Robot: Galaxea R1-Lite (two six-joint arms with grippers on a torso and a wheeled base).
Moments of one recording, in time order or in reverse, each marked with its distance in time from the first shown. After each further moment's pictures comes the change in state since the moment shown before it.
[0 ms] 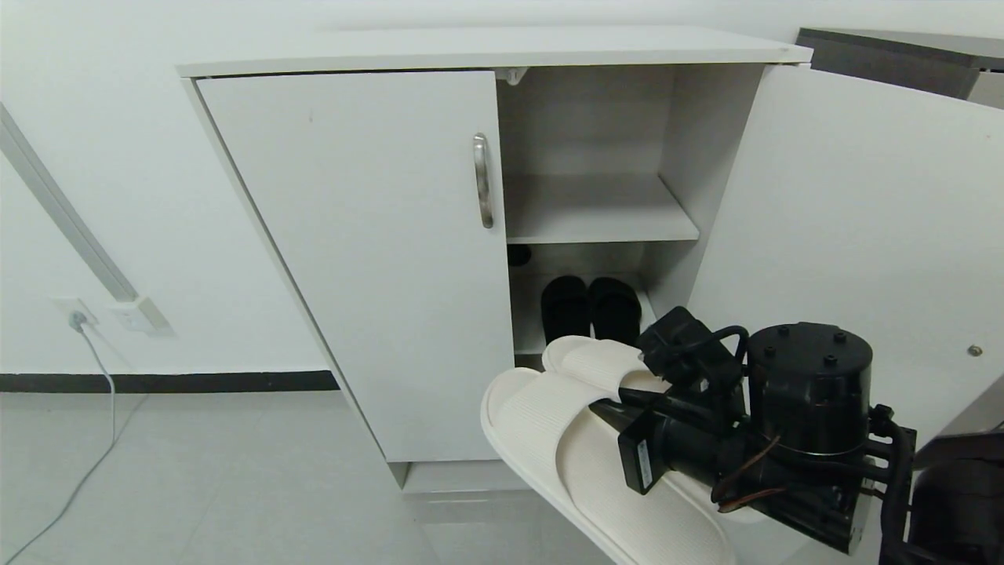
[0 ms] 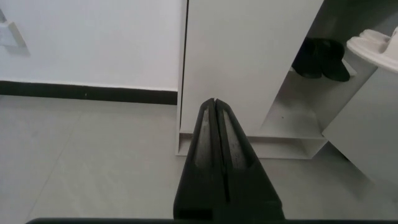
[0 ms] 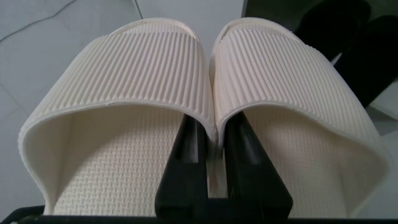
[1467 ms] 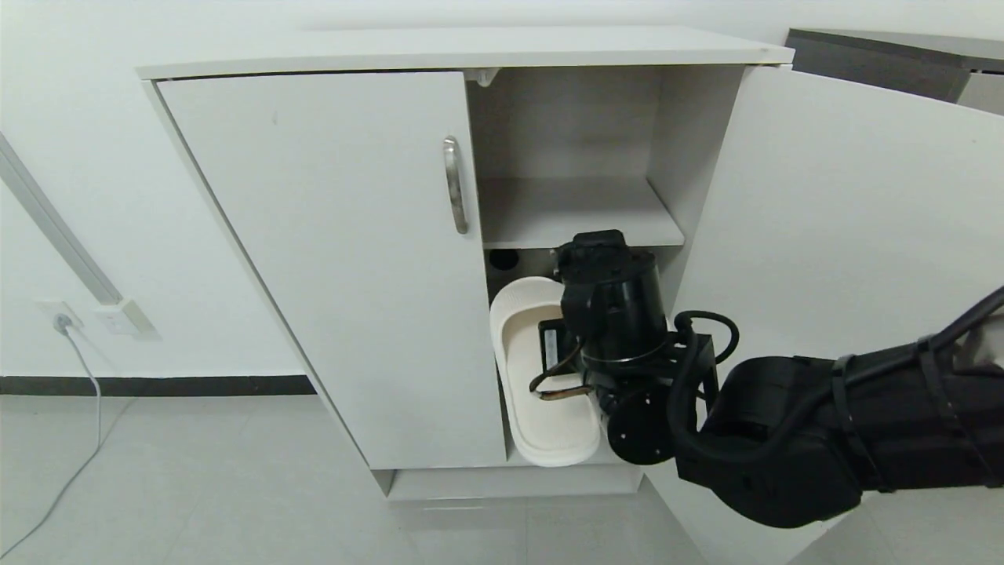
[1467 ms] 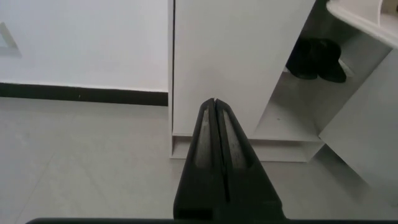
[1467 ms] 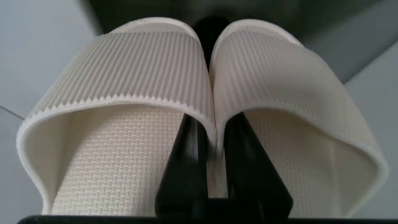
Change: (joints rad) left arm 0.000 0.000 0.000 0.000 -0.003 0.007; right arm 0.083 0.246 -0.611 0.376 -0.692 0.201
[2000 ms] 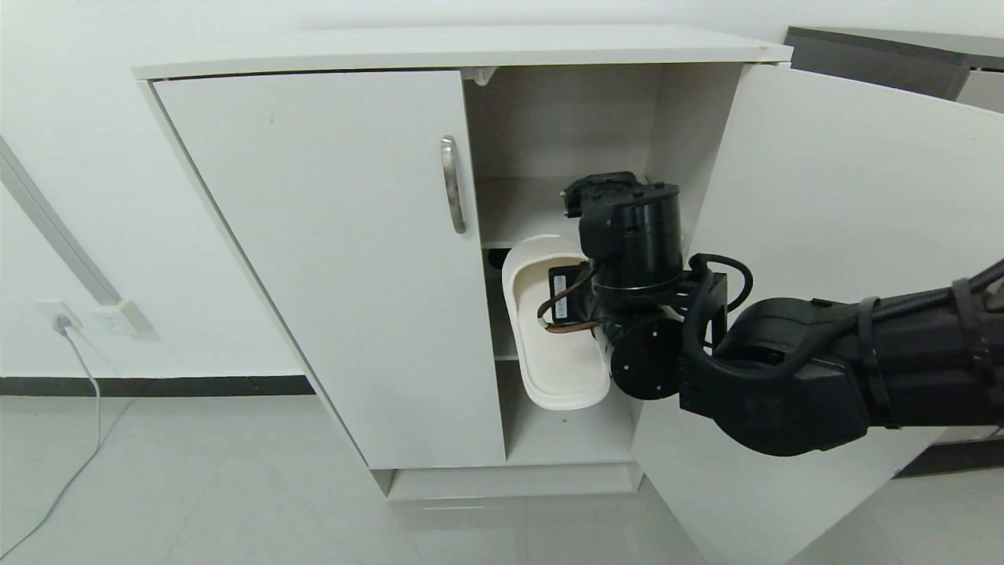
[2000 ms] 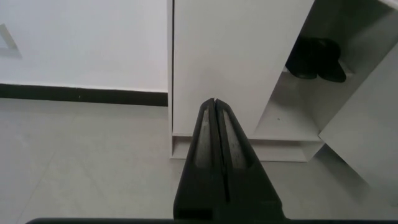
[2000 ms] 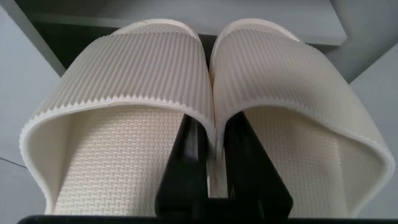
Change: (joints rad) left arm 0.000 0.000 0.000 0.000 0.003 0.001; right arm -0.027 -0.004 -0.150 0.060 -0.019 -0.089
